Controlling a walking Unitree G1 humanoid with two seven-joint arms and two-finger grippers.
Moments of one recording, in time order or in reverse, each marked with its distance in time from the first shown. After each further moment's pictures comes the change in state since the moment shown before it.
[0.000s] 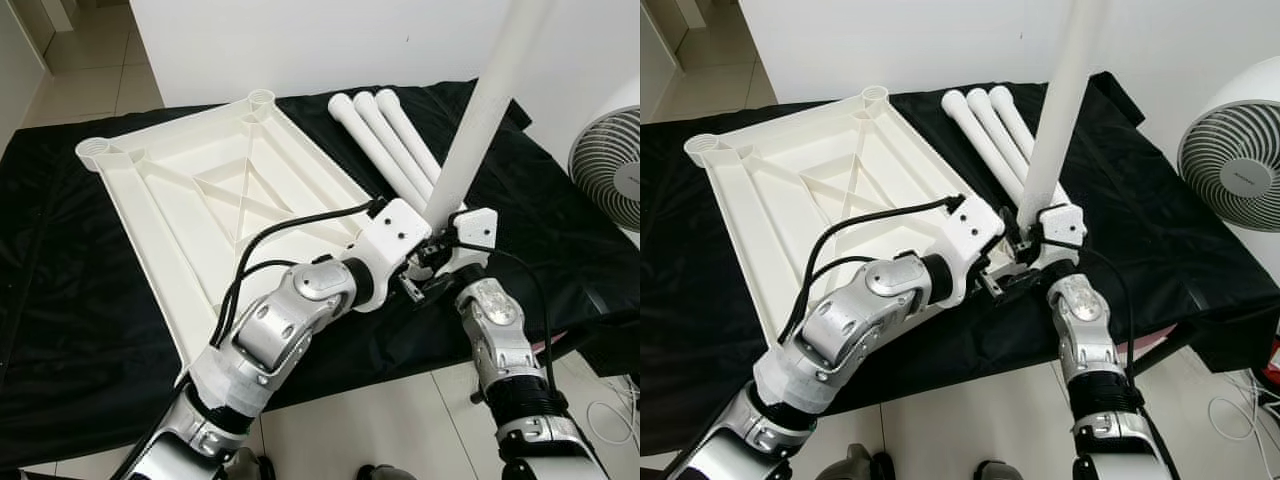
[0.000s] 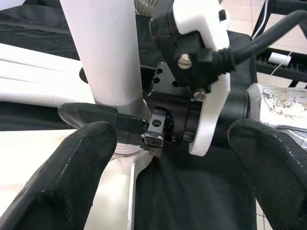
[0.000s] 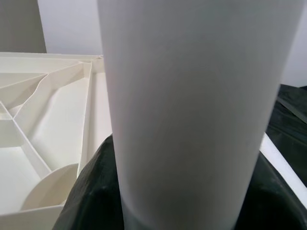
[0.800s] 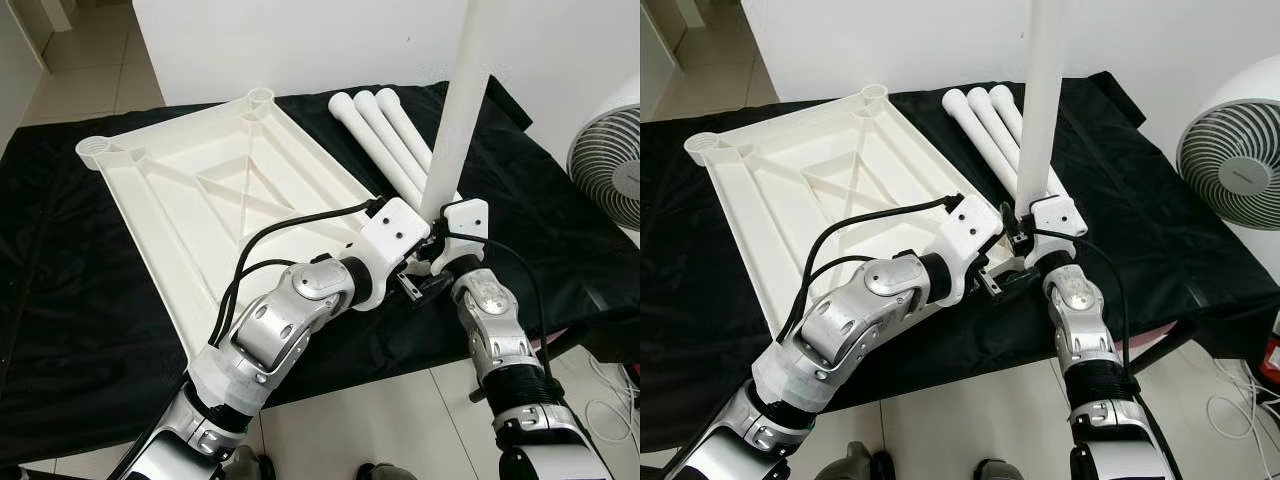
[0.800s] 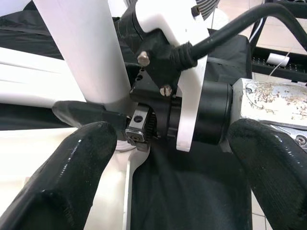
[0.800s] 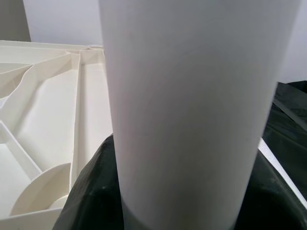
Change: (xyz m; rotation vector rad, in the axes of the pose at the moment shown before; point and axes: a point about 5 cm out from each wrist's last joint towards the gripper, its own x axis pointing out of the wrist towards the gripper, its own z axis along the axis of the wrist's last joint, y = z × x) left arm 0.001 0.000 0.000 0.011 -0.009 -0.006; right arm 0.012 -0.001 0.005 -0.035 0.033 -0.044
